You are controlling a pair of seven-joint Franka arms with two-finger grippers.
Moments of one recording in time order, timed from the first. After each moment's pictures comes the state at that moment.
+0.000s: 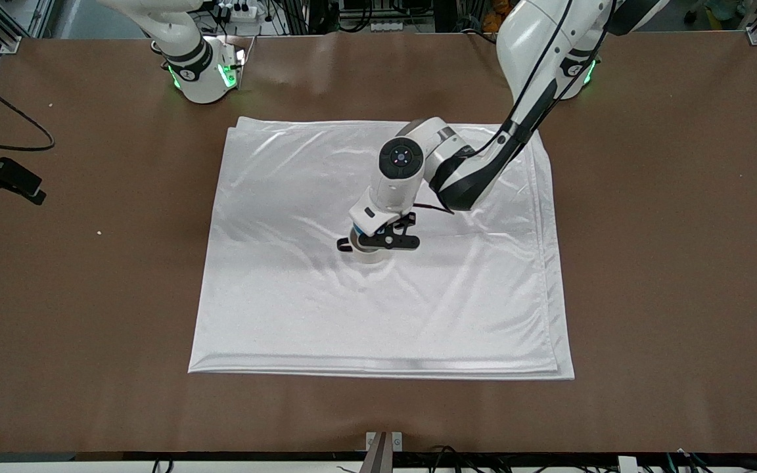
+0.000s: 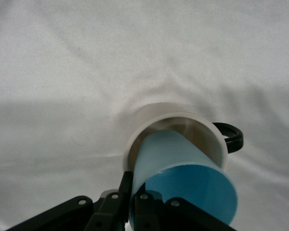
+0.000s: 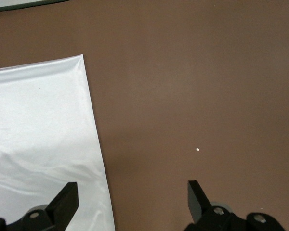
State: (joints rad) left arm -0.53 0.72 -0.31 -1.49 0.14 2.21 -0.82; right arm -0.05 -0.02 -0.01 -1.65 -0.05 1.71 0.12
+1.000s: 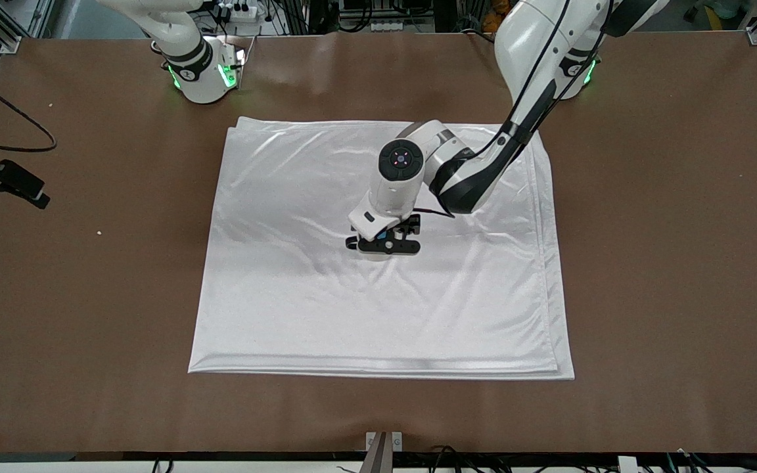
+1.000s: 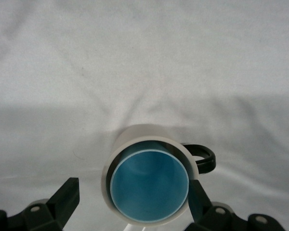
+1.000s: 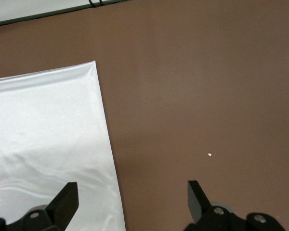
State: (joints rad) left arm -0.54 0.71 -0.29 -1.44 0.14 2.21 -0.82; right arm -0.05 -0.01 -0.01 -1.65 -0.01 1.74 0.12
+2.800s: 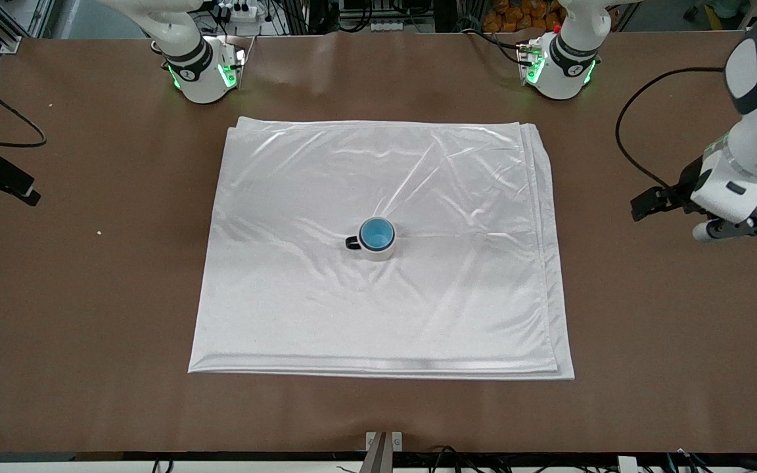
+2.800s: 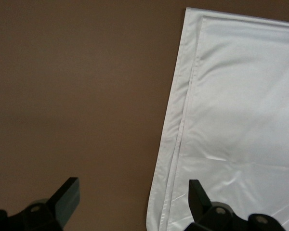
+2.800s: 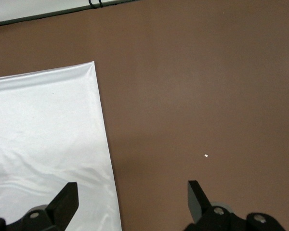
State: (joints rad) left arm 0.11 0.02 -0.16 -1.79 0.03 1.80 -0.19; right arm -0.06 -0.02 -0.03 -1.64 0.00 1.73 0.08
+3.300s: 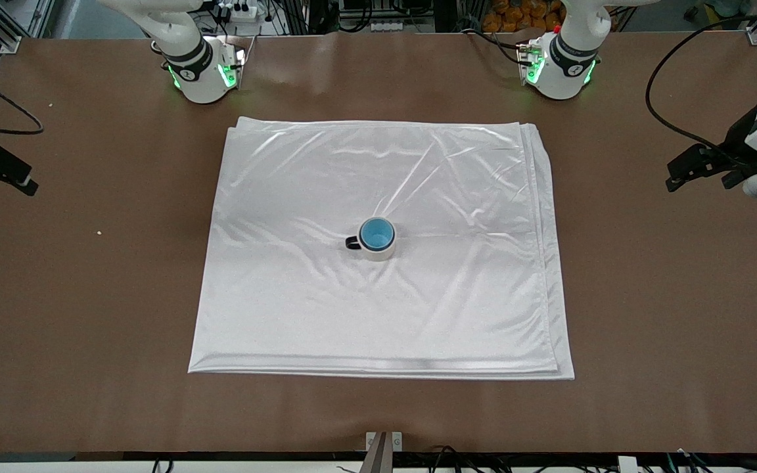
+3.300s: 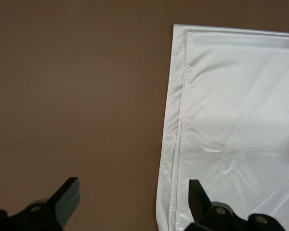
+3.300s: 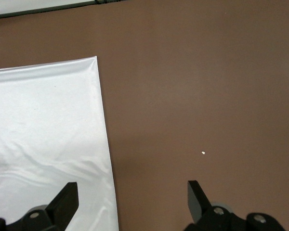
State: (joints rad) left arm -0.06 -0.07 0.03 -1.76 0.00 1.76 -0.09; right arm -0.06 -0.05 -0.03 -1.64 0.00 1.70 0.05
